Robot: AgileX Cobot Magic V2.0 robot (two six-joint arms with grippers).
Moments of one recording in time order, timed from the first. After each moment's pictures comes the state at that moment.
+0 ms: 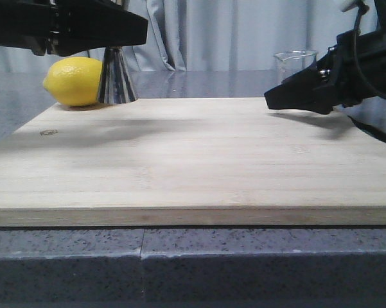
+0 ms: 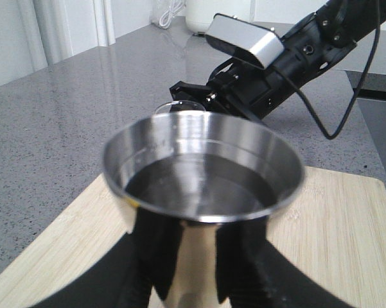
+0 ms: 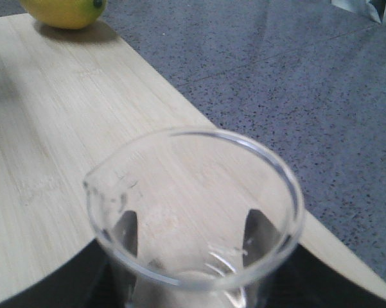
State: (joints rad) left arm -0.21 1.62 -0.89 -1.76 1.16 2.24; right arm -0.04 1.75 -0.87 -1.33 -0.92 0.66
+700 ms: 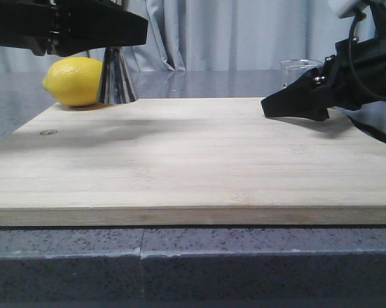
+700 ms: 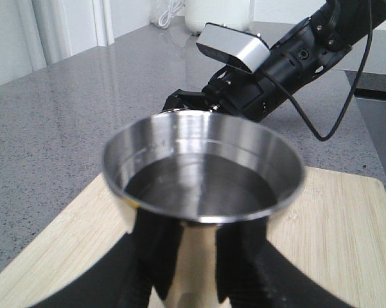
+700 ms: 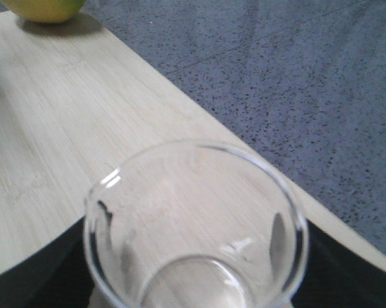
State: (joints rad) left arm -0.21 1.62 -0.89 -1.76 1.16 2.24; right arm -0.04 1.76 -0.87 -1.33 -0.90 0.73
